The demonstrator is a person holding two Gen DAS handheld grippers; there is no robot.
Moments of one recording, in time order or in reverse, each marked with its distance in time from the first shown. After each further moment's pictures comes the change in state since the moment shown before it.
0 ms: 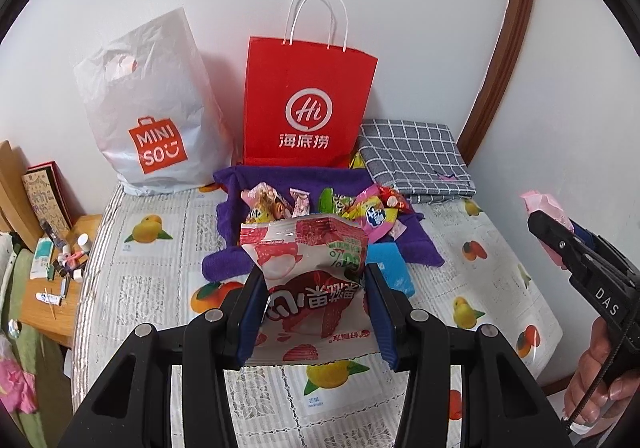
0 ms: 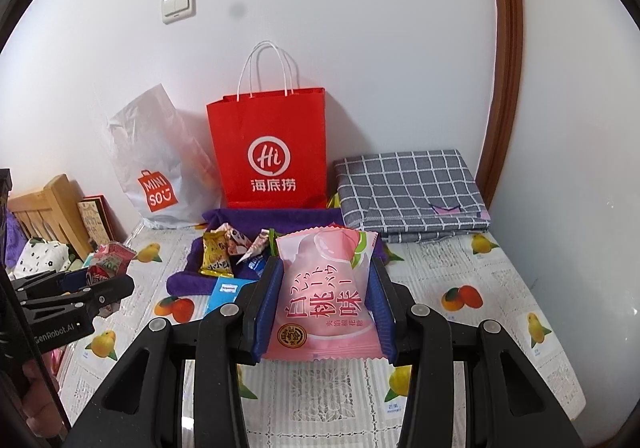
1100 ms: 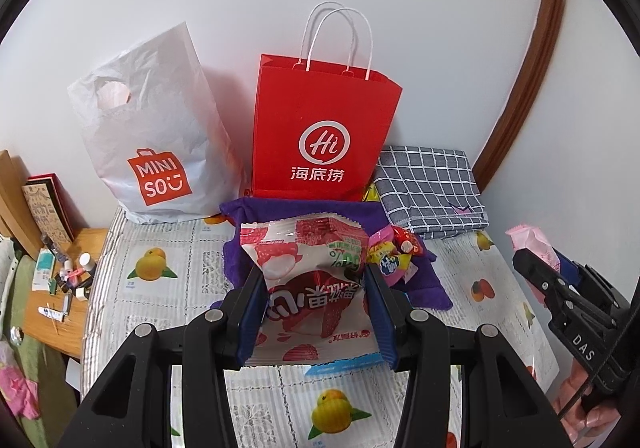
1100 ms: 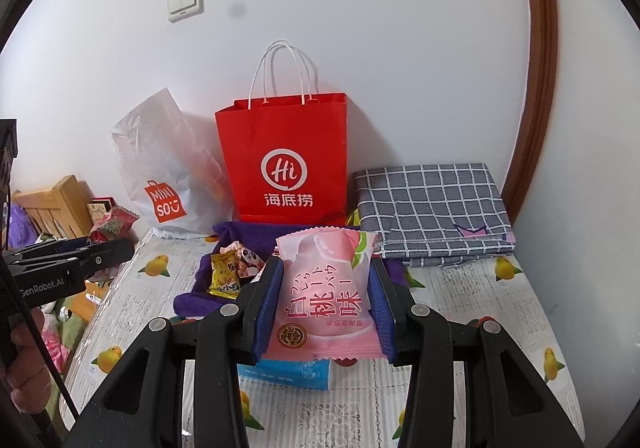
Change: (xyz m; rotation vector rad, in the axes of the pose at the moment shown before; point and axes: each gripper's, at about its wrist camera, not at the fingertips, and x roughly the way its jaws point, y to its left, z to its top) left arm 0.029 0.012 0.064 -0.050 0.006 0.021; right arm 0.046 0.009 0.042 -0.032 0.026 0.068
